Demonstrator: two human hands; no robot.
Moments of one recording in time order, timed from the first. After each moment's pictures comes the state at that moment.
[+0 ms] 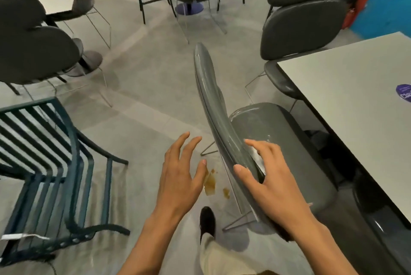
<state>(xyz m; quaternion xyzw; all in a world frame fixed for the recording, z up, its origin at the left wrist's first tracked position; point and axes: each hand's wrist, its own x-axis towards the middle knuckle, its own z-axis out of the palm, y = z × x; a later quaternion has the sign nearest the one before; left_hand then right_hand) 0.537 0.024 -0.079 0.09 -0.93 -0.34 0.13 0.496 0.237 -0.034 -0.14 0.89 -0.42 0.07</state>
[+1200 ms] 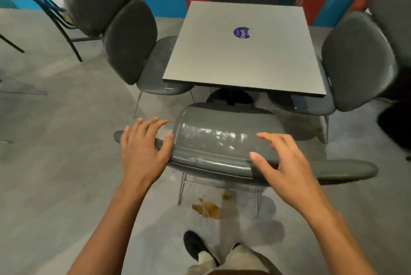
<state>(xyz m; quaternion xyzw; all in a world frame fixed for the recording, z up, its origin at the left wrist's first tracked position) 0.138 -0.118 -0.063 -0.37 -0.89 -0.25 0.02 0.402 0.050 -0.023 0.39 0.85 -0.34 -0.13</state>
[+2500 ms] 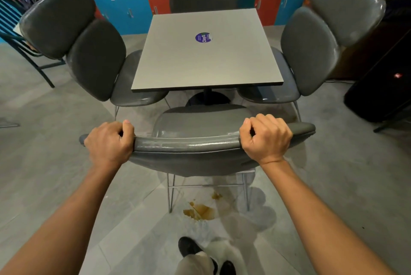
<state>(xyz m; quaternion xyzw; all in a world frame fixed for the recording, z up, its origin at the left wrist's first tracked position) 0.134 -0.084 -0.060 -0.38 -0.90 -0.20 0.13 0.437 0.109 -0.079 0.40 0.81 0.07 -0.43</state>
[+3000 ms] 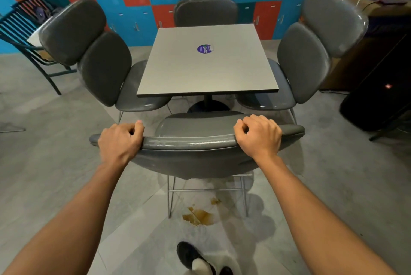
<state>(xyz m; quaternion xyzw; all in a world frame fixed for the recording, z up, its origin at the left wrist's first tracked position) 0.156 -0.100 -0.049 -0.39 -0.89 -0.21 0.09 0.445 0.087 -0.066 0.46 0.82 -0.02 -0.34</state>
